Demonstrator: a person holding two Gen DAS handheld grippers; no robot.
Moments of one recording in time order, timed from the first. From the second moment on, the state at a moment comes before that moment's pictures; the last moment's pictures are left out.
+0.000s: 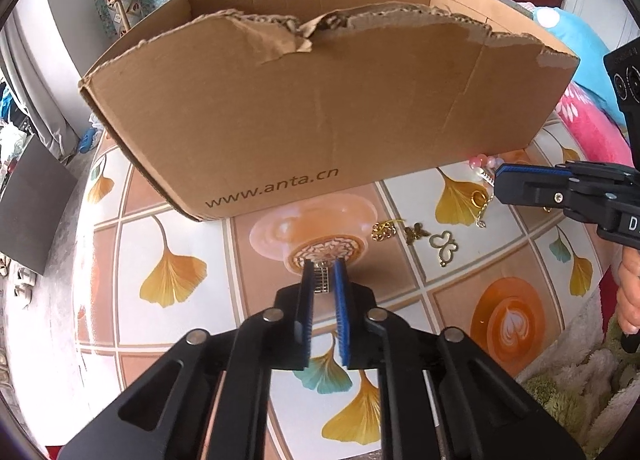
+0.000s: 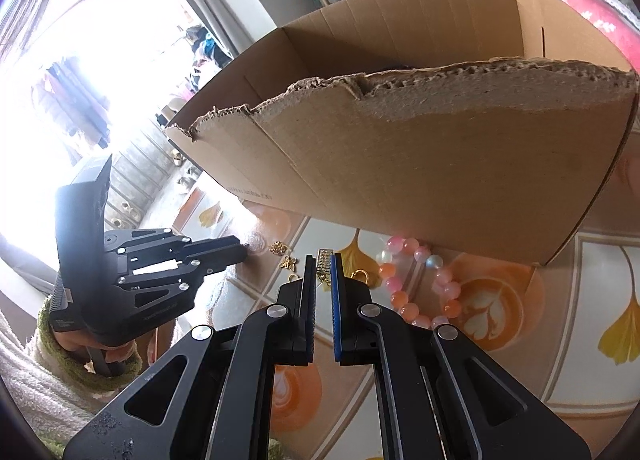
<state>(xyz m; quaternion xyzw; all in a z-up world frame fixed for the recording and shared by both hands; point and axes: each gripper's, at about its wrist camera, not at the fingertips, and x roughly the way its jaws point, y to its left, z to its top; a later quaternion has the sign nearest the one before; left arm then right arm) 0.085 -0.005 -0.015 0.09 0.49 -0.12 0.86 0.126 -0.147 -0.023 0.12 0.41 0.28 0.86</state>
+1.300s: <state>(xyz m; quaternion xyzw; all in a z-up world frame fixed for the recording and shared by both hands) 0.184 -0.033 0.111 0.06 0.41 -0.25 0.88 0.230 -0.162 0.099 0.01 0.37 0.31 0.87</state>
